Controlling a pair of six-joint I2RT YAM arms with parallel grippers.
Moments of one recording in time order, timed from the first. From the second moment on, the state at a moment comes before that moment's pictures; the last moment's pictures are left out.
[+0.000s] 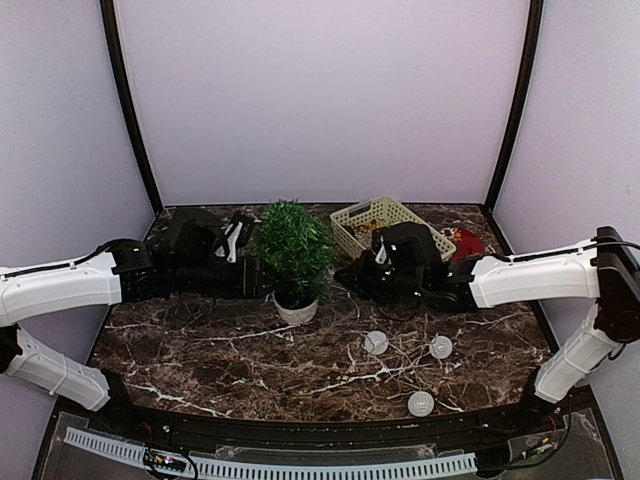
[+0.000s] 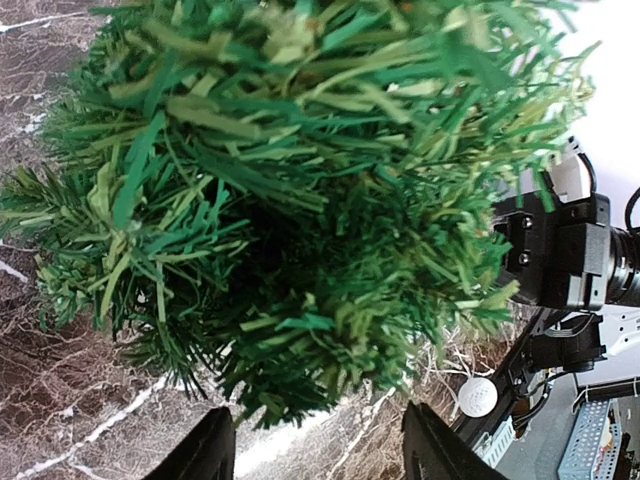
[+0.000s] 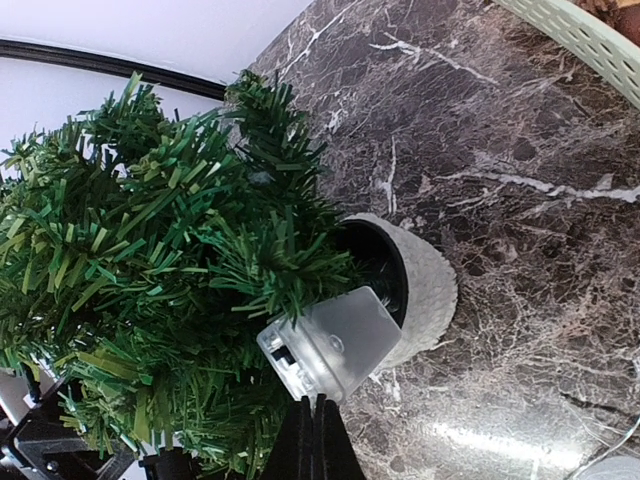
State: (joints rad) left arm -0.84 1.22 0.91 -0.31 0.08 -0.65; right arm 0.94 1.54 0.91 0.15 0.02 1.16
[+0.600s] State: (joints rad) left arm -0.83 1.31 0.91 -0.29 0.09 -0.65; right arm 0.94 1.60 0.91 0.21 -0.01 1.18
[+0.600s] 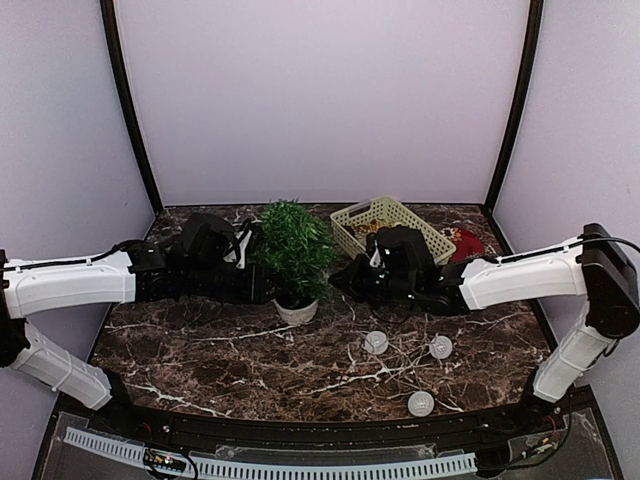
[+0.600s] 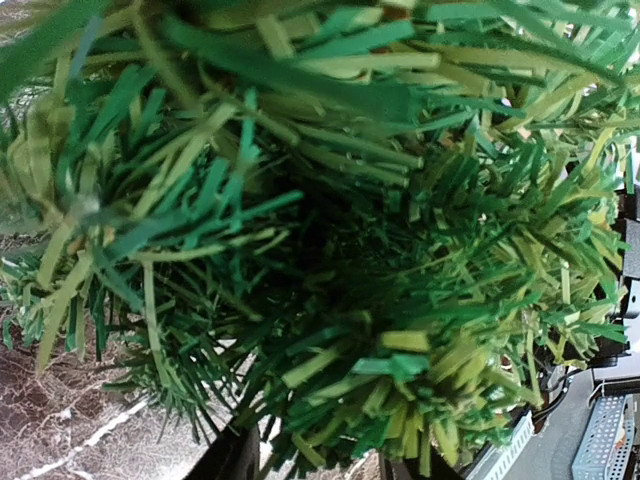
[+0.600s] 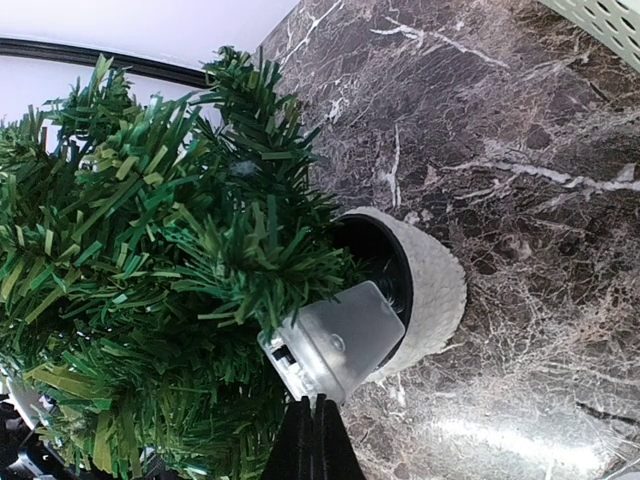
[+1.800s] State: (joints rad) left arm -0.83 1.34 0.91 -0.31 0.04 -0.59; right arm 0.95 1.77 0.98 0.26 -0.05 1.20
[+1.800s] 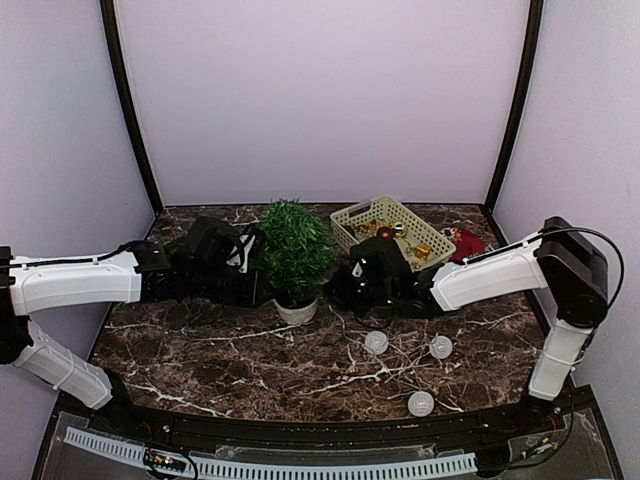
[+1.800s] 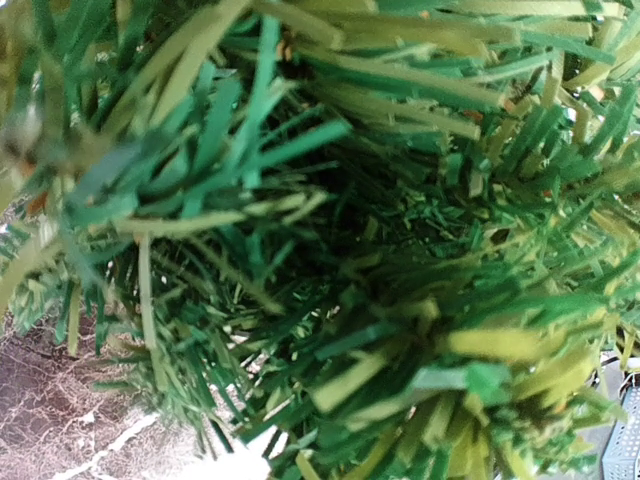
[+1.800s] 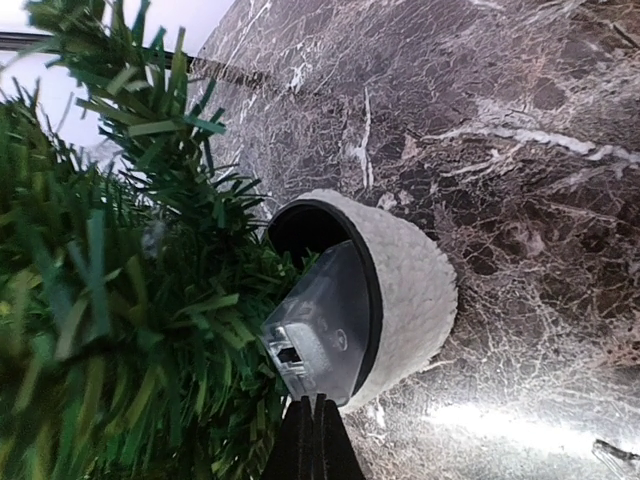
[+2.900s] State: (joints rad) left arm -0.82 1.30 0.91 -0.36 0.00 -0.54; right arm 0.95 1.42 0.87 0.07 0.07 1.13
